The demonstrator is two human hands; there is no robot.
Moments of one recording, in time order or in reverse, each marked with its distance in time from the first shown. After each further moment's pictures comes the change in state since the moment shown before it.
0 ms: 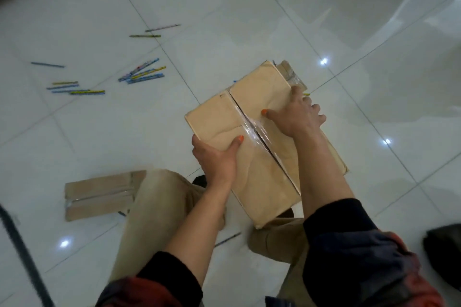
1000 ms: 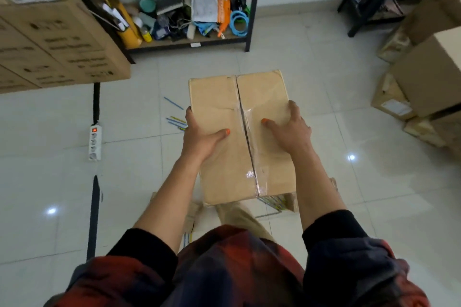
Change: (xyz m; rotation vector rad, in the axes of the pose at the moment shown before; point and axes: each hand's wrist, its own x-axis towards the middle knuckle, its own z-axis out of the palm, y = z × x) left_hand 0.095 0.260 -0.423 -0.154 0.065 0.126; right_hand -0.160 -0.425 -0.135 0.112 -0.118 -0.448
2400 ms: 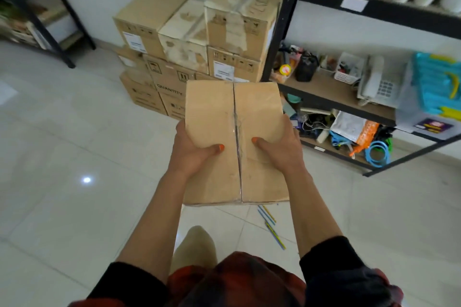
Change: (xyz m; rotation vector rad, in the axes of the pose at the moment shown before) left_hand 0.269 -0.018 -0.546 -0.263 0.488 -0.026; right_hand 0.064 -0.583 0.345 -0.078 -0.266 -0.497
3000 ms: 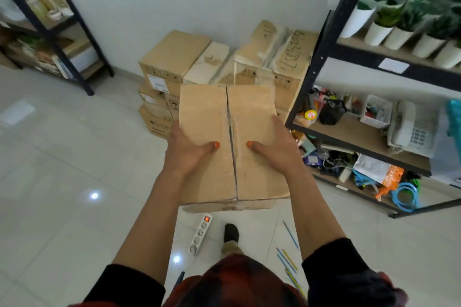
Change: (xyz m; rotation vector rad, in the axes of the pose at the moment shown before) left_hand 0.160 0.081 -0.098 0.160 0.130 0.003; right_hand 0.118 -0.157 0.037 -0.032 -0.098 -0.137
